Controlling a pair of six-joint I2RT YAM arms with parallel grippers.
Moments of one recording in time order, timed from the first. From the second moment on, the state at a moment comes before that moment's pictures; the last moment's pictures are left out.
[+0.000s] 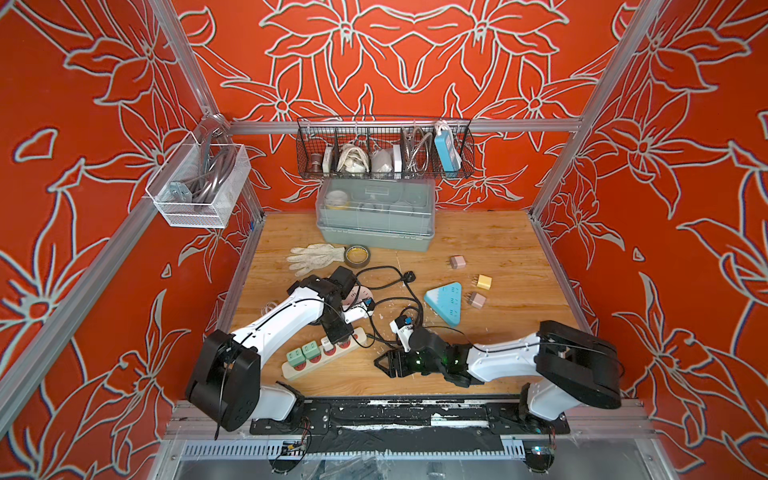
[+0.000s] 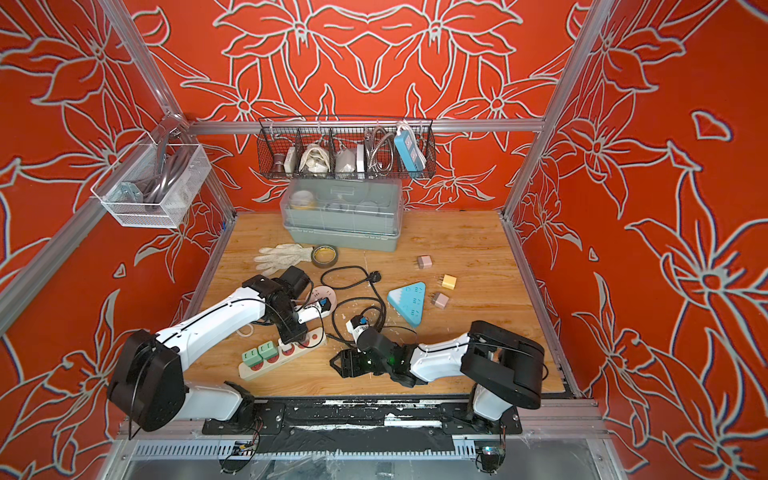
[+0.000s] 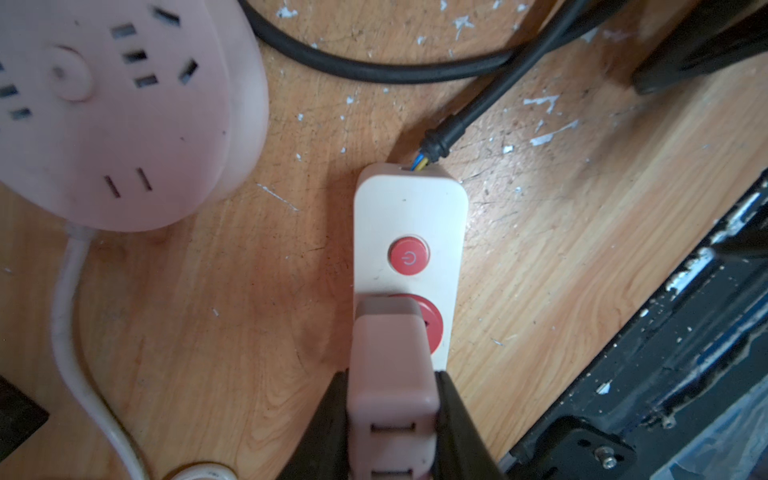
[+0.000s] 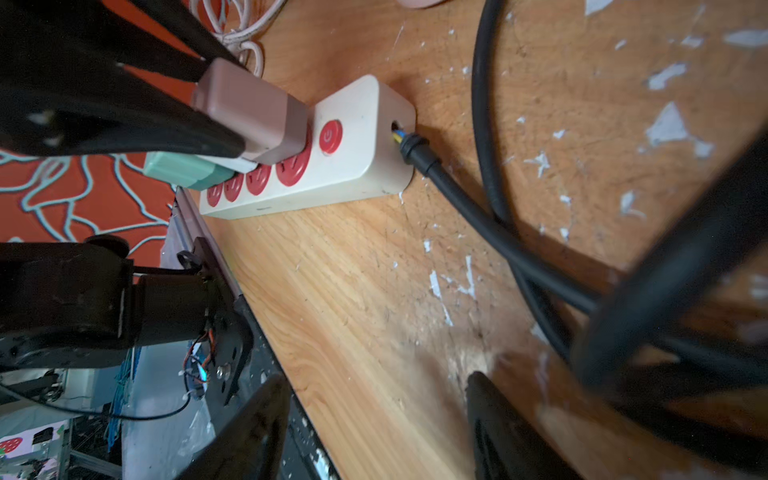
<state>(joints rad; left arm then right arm) -0.42 1.38 0.93 -1.04 0.11 0.56 1.20 1.61 0.54 0.43 -0.11 0.90</state>
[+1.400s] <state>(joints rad) -0.42 1.34 0.94 -1.01 0.33 0.54 1.28 1.92 0.54 1.08 0.35 1.38</state>
